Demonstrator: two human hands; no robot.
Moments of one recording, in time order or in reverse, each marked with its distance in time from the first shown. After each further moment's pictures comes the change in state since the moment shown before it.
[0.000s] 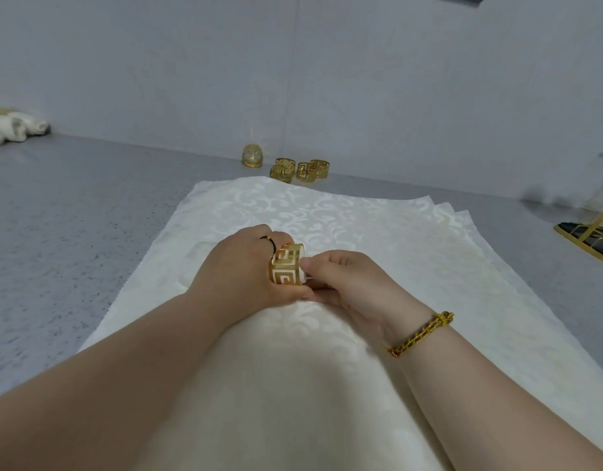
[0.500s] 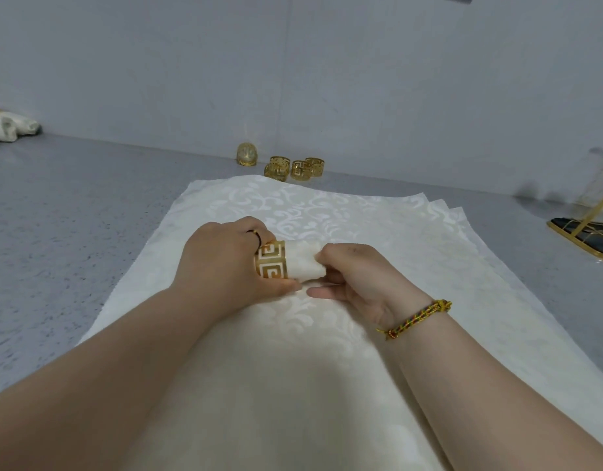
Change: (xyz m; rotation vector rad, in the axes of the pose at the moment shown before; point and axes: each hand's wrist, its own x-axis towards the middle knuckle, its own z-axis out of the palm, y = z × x) left_hand 0.000 0.003 -0.012 0.158 0.065 -0.008; right_hand 0.002 -0.010 -0.009 0.100 0.051 0.065
